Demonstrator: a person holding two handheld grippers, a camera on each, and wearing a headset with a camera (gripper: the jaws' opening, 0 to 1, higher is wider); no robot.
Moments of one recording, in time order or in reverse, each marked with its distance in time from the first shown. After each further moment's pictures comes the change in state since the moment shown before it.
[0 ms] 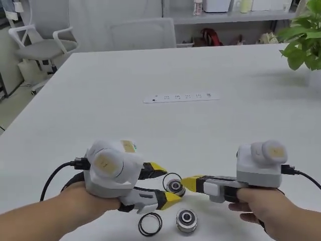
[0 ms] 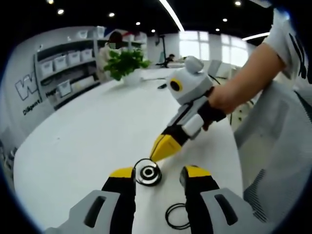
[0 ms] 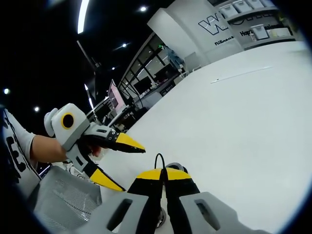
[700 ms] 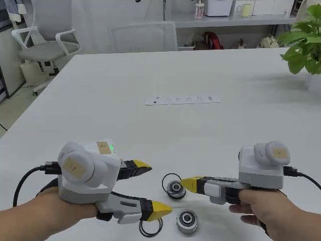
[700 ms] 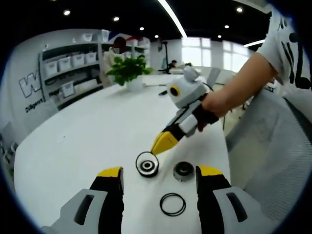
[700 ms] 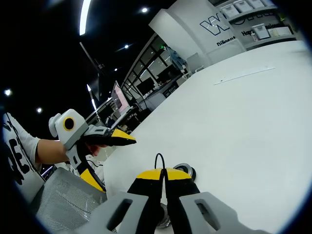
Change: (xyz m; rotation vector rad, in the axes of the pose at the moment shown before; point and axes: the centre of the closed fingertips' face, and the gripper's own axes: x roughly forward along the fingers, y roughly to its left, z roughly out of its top) left arm -0.036 -0.007 -0.001 -0.032 -0.049 0.006; right arm -0.004 0.013 0.002 0.005 -0.005 0.027
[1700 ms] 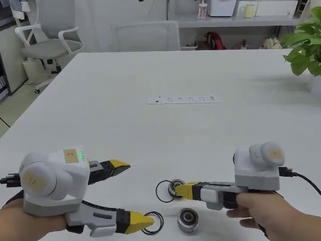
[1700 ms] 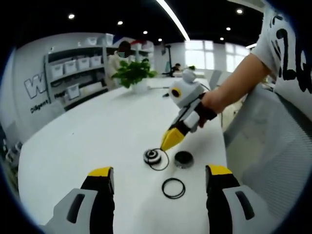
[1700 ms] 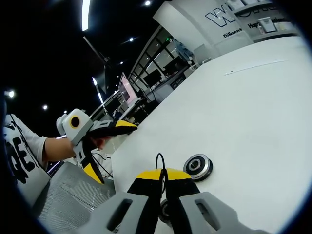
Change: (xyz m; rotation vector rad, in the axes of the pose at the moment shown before) left arm -0.035 0.002 -0.016 0.004 -0.030 0.042; right arm 0.007 0.023 -0.017 0.007 0.083 0.075
